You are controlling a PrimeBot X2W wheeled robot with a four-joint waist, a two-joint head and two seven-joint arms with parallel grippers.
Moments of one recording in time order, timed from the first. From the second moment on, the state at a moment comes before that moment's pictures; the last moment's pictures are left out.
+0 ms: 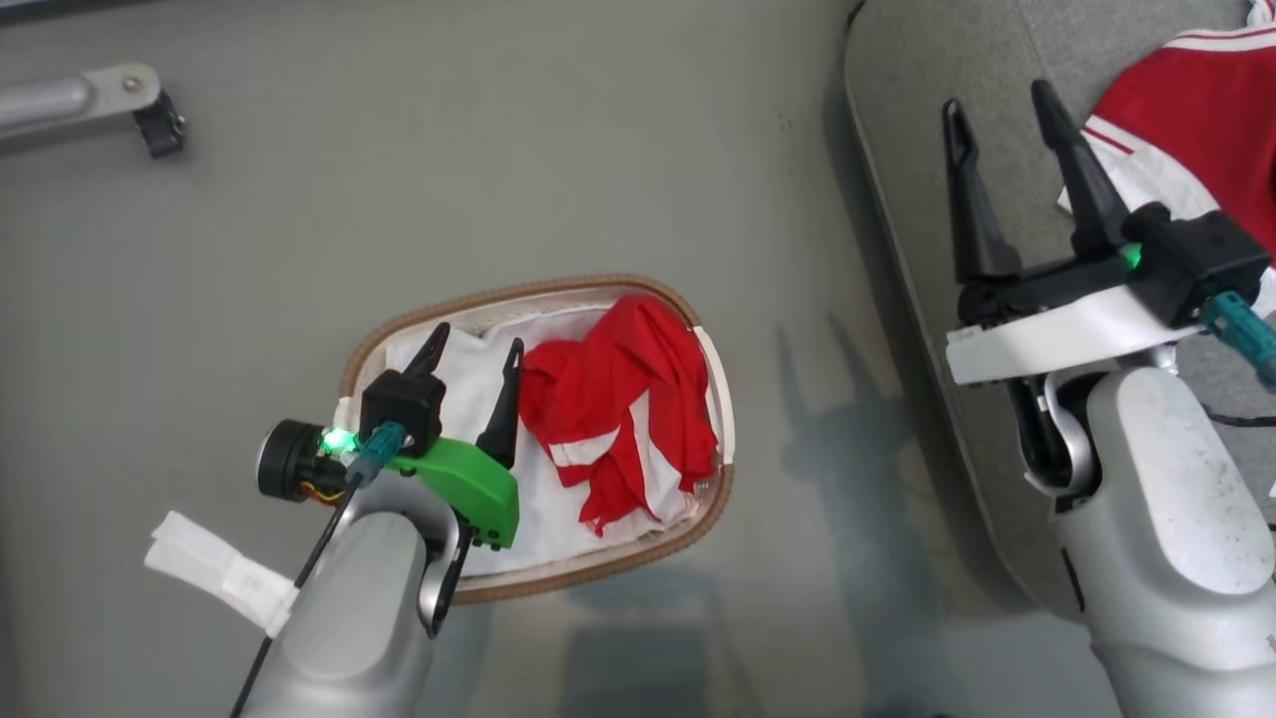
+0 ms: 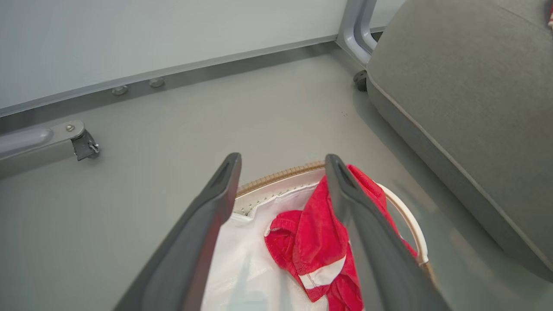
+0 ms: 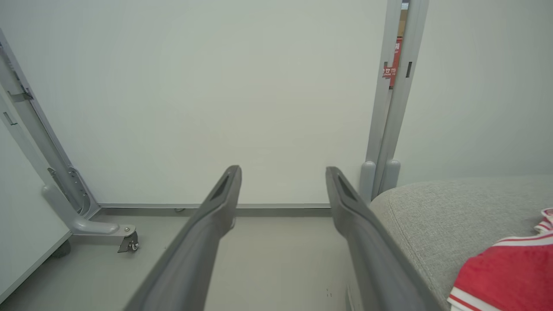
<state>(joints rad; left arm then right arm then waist) -0.50 0.05 -0.34 0.70 -0.18 -0.09 -0.26 -0.53 -0.11 0.12 0.16 0.26 0.13 -0.26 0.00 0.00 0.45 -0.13</state>
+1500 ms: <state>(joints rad) -0.97 0.08 -0.63 1.20 -0.28 -0.05 -0.26 -0.69 -0.05 0.11 0.00 0.26 0.13 -0.26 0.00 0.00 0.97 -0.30</state>
